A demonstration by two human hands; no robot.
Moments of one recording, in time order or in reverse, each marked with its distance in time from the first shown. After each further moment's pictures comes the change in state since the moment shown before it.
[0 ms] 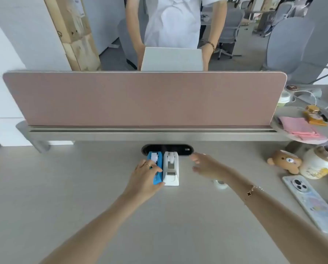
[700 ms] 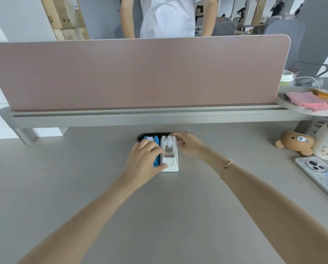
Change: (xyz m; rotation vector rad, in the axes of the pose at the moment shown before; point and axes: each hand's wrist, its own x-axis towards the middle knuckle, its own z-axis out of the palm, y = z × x) left_hand 0.020 -0.014 0.047 0.185 0.426 0.271; right_hand 0.056 -0.008 0.048 0.202 0.220 -0.238
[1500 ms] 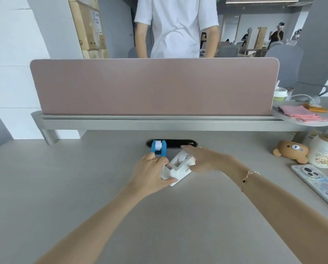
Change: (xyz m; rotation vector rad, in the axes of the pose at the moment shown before) left_hand -0.040 0.020 -0.021 -0.006 -0.031 -0.060; right_hand -0.082 -0.037 -0.025 -0.462 -0.257 0.052
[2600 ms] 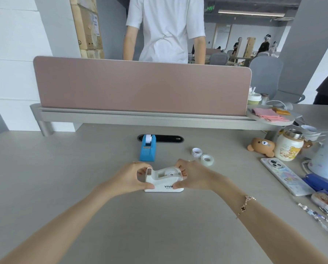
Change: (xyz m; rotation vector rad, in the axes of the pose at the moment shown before) left_hand -0.052 0.002 -0.039 -0.622 -0.413 -0.220; right_hand -0.075 -0.001 0.053 0.218 0.098 -0.042
